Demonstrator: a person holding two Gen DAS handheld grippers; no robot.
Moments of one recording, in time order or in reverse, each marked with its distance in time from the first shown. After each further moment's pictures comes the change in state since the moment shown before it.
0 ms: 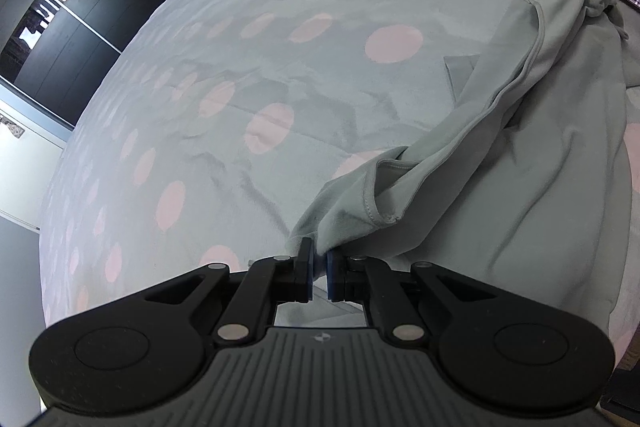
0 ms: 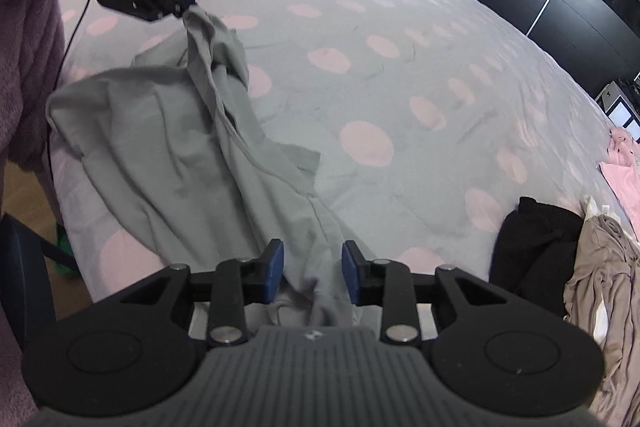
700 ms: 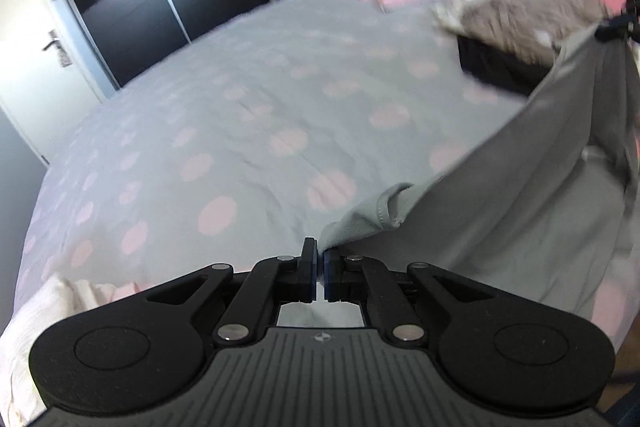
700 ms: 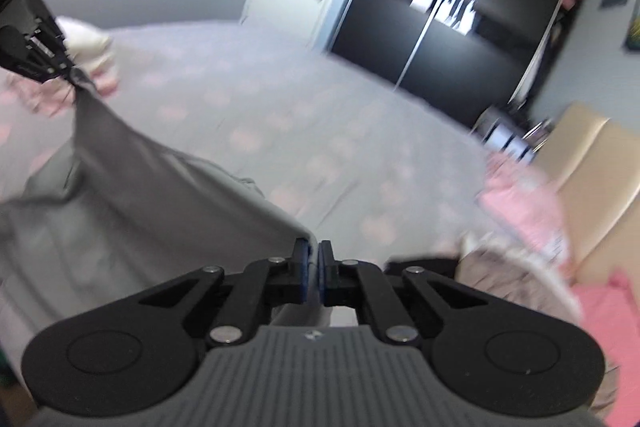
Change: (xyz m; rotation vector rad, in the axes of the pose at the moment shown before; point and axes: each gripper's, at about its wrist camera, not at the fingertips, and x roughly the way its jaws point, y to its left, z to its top) left arm -0.091 0.078 0.004 -0.414 -0.222 0.016; right arm -0.089 -0.026 0.048 0.155 -0.307 -0.417
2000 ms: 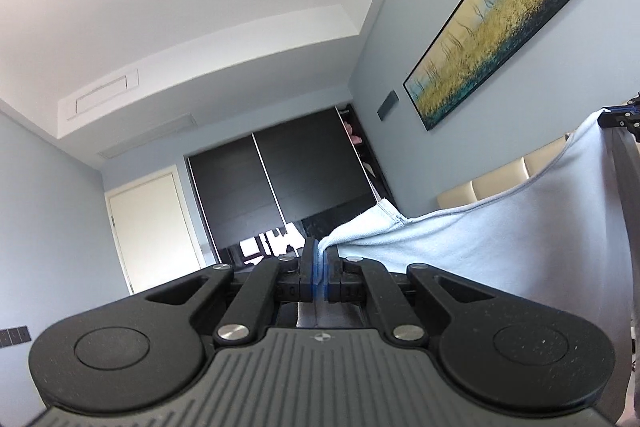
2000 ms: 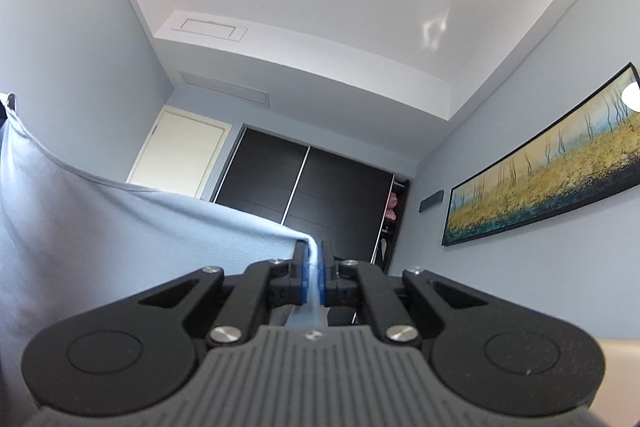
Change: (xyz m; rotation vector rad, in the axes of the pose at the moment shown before) left arm -0.340 -0.053 0.035 0.031 -0.833 0.407; right arm -0.264 0.017 0.089 0.128 -0.716 -0.466
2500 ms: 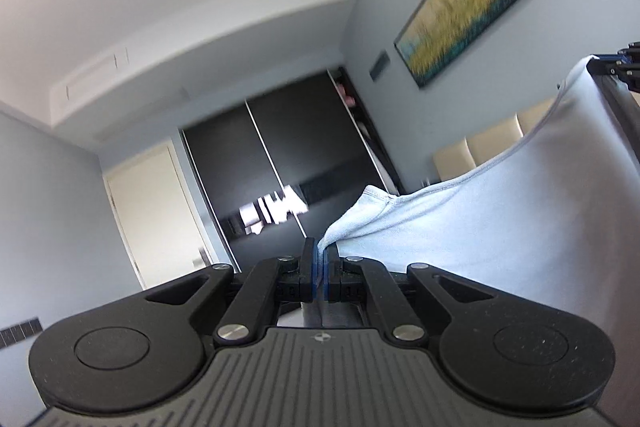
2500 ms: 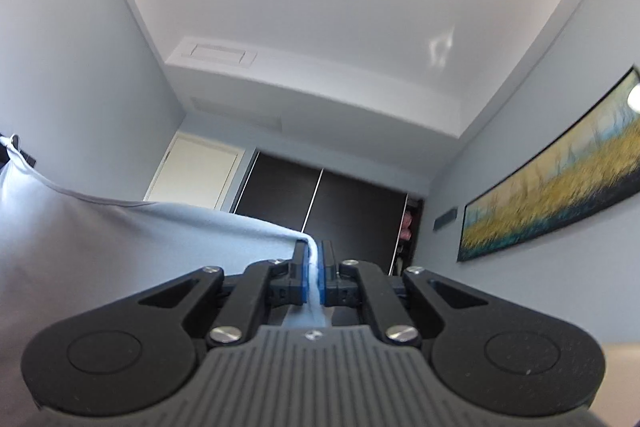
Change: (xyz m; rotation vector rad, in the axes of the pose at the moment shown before) left arm 0.029 -0.011 -0.020 0.045 0.178 -0.027; right arm 0.008 0.013 -0.018 0.049 -0.011 0.050
